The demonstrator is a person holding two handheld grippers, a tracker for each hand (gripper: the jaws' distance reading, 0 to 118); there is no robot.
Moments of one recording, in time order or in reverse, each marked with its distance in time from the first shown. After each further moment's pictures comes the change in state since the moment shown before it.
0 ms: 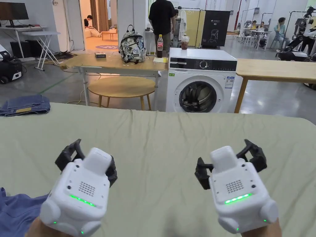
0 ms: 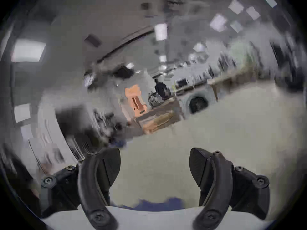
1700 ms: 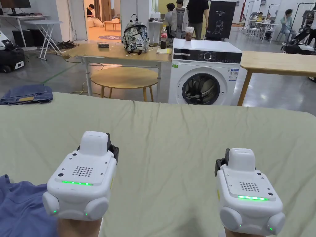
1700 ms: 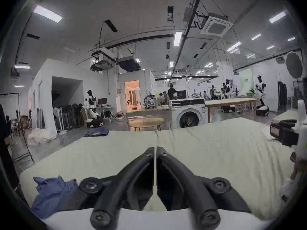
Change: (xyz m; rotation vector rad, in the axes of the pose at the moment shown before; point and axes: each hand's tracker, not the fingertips) left arm -0.018 0.011 0.012 0.000 -0.115 0.701; right arm 0.003 -0.011 0.019 -0.171 -0.028 -0.692
